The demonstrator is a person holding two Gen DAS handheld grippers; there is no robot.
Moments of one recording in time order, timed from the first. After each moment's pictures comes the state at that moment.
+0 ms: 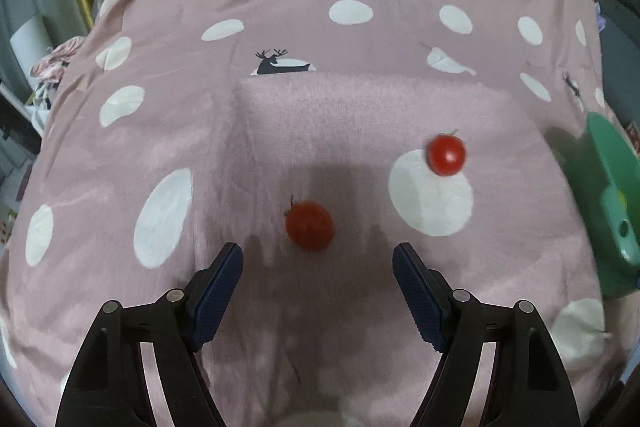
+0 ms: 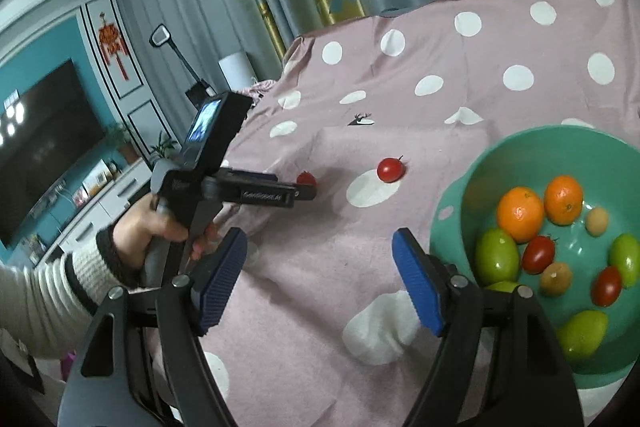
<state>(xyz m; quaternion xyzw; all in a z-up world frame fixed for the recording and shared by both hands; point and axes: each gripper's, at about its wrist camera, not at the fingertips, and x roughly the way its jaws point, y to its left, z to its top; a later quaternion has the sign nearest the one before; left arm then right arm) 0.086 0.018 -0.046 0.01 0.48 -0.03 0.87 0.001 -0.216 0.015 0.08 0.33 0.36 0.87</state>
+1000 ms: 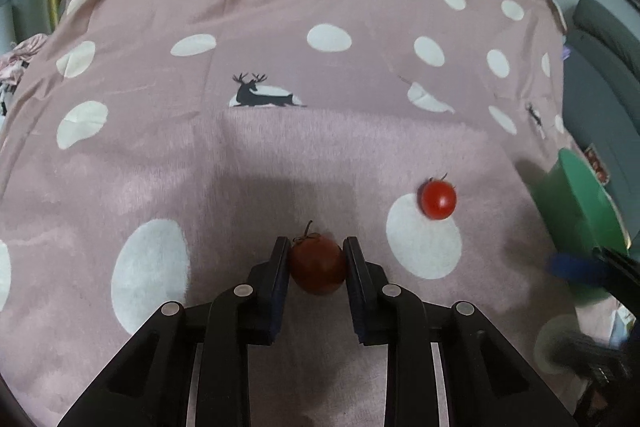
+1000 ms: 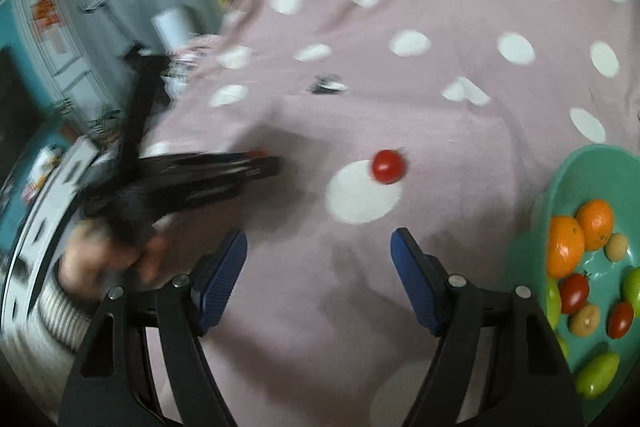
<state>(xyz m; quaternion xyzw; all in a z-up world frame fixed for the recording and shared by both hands) 0.106 0.055 -0.046 -0.06 0.44 -0.13 0.89 0.086 -0.131 0.001 0.03 0.44 0.24 0.86</state>
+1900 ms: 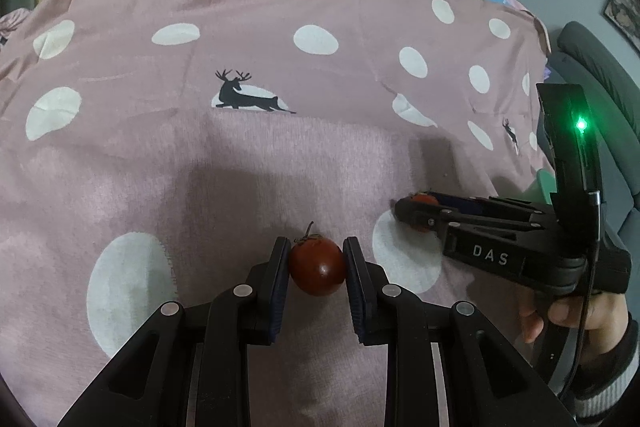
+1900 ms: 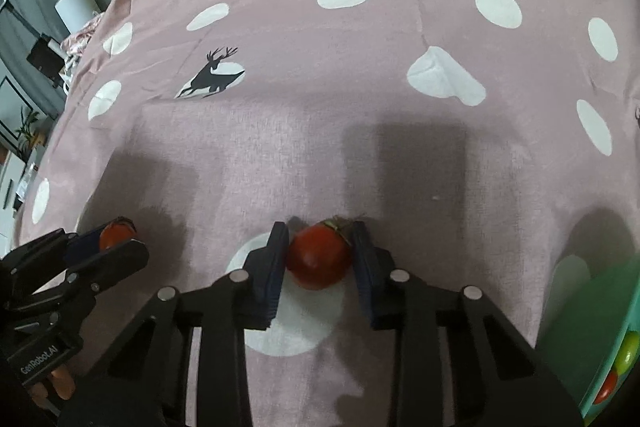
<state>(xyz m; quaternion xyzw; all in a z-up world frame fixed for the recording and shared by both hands) 0.120 0.069 -0.049 -0.11 0.45 -0.18 0.87 0.201 -0.110 -0.052 0.00 0.53 0.12 0.84</state>
